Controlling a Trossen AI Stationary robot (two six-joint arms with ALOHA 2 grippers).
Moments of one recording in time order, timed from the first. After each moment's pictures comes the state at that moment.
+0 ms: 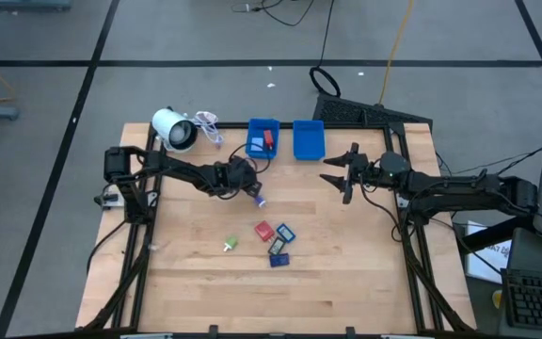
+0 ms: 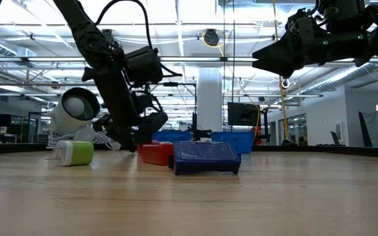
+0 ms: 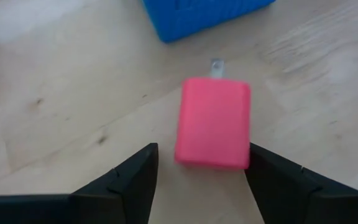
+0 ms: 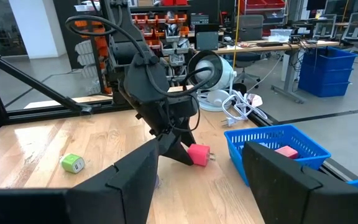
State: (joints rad) left arm 0.21 1.78 0.84 -0.11 -0.47 -0.73; right arm -0.33 0.90 0.29 0.58 -0.13 0.04
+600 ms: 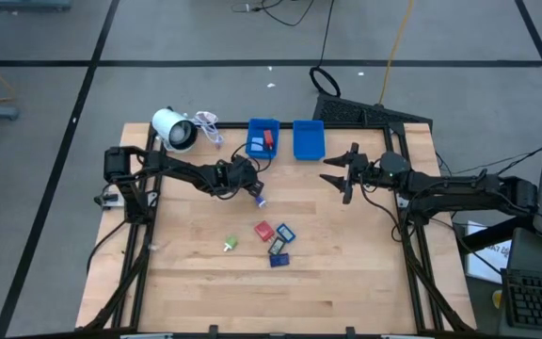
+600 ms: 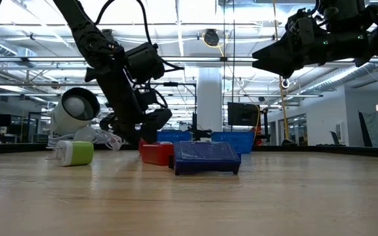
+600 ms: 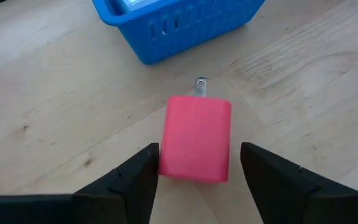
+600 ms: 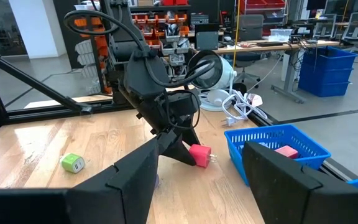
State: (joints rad) left arm 0.21 1.78 0.84 -0.04 -0.47 -0.65; right arm -0.33 0.90 0.29 0.58 -0.13 0.04
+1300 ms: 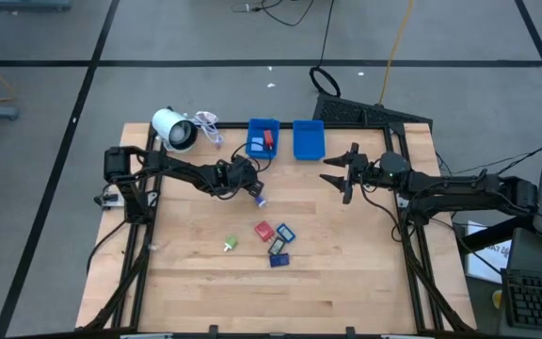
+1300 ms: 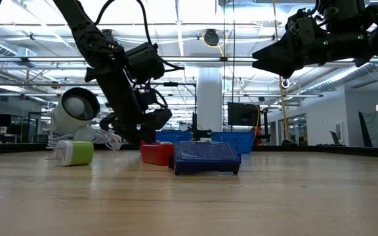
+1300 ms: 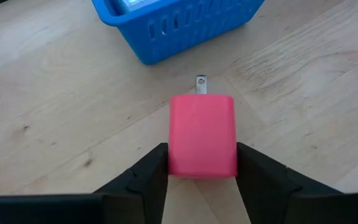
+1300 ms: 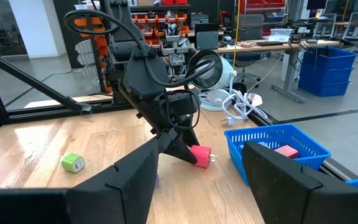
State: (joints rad) left arm 0.21 1.78 0.84 -0.04 -0.47 -0.65; right arm -0.33 0.90 0.29 0.58 -0.13 0.04
